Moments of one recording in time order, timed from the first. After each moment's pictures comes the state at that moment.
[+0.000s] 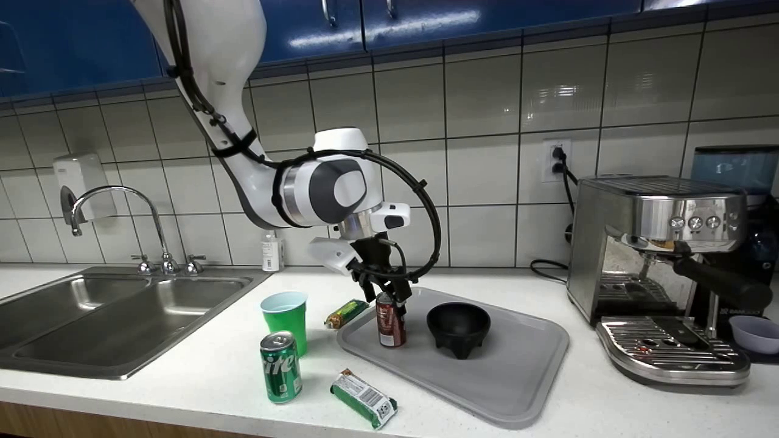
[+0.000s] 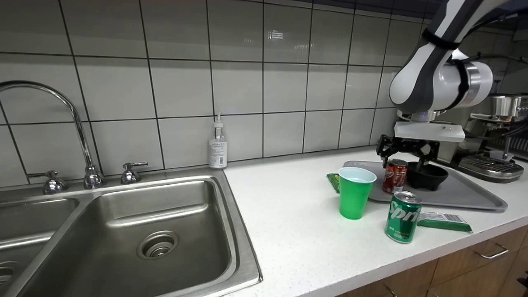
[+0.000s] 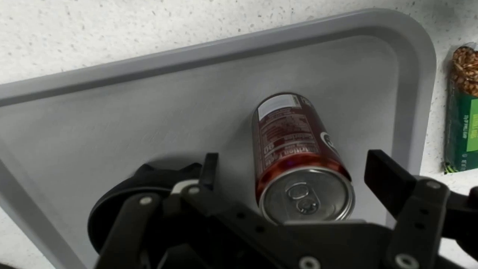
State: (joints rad) arm -0.09 0.35 -0.22 -2.31 -0.03 2.83 0.32
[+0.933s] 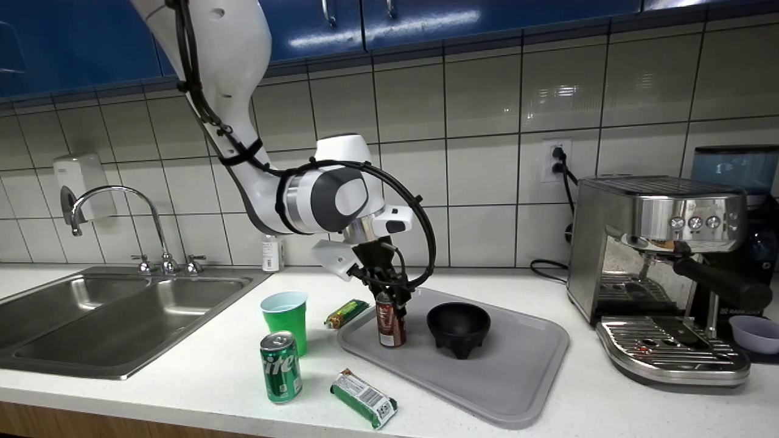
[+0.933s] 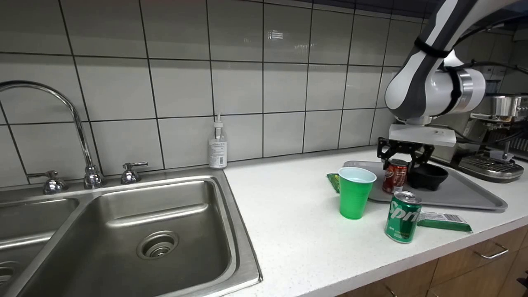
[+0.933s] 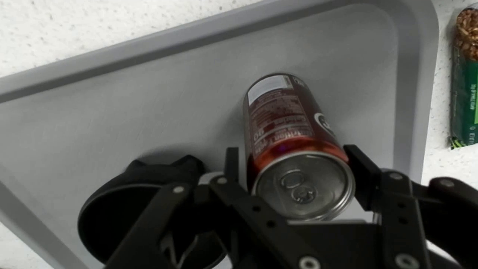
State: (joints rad) arm -0.06 0.40 -0.25 -2.29 0.02 2.89 0.35
